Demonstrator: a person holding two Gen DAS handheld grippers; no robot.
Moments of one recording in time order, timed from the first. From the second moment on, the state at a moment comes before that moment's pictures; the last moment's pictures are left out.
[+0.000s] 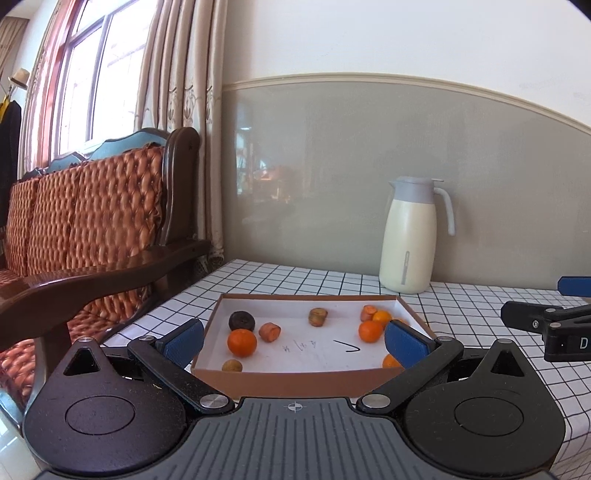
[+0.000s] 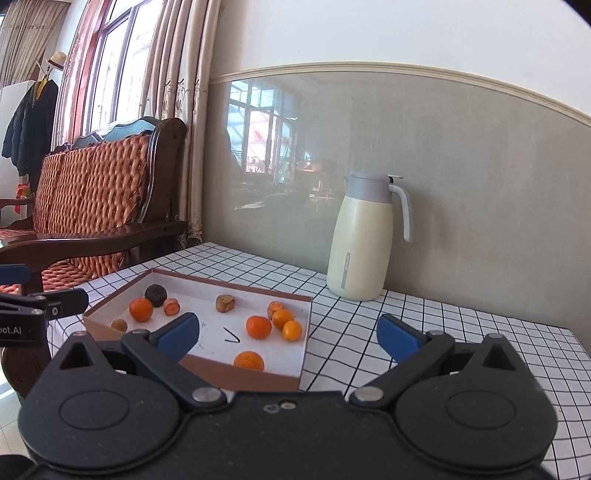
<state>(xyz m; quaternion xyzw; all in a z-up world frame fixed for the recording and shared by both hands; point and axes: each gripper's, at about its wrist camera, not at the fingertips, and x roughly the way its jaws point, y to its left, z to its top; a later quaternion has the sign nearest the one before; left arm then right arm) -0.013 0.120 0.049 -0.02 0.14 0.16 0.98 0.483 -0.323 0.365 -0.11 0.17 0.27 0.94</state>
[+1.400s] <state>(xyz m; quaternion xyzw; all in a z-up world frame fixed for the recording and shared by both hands) -0.094 0.091 0.005 -0.02 0.09 0.15 0.98 0.414 -0.363 0.333 -0.09 0.12 0.28 0.95</state>
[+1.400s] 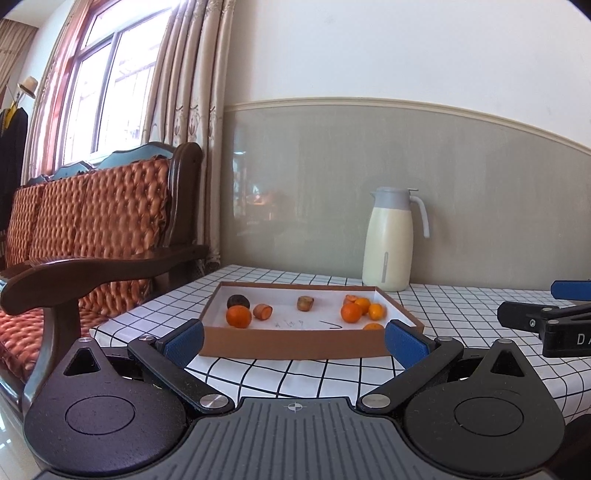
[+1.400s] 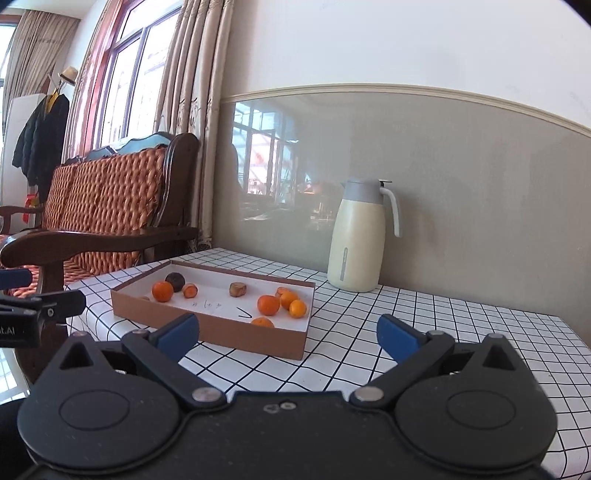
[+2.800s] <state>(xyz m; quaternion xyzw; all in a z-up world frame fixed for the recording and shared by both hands) -0.093 0.082 0.006 -0.01 0.09 0.15 0.98 0.414 -0.364 0.334 -0.09 0.12 0.27 0.95</state>
